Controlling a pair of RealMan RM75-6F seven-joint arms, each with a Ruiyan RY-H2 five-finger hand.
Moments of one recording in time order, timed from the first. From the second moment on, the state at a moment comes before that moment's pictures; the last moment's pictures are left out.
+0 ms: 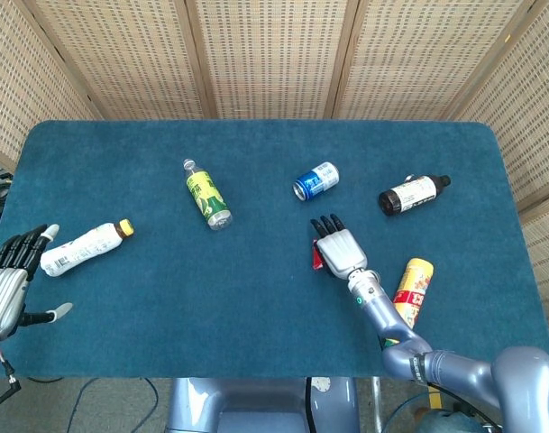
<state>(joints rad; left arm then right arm) -0.18 -0.88 -0.07 -2.01 1.40 1.37 0.09 0.82 -1.69 0.16 -1.18 -1.09 0.88 -0.45</state>
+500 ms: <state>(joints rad) -0.19 -0.87 -0.07 -2.01 1.39 1.36 0.07 0.89 -1.68 0.33 -1.05 -1.04 0.88 -0.37</state>
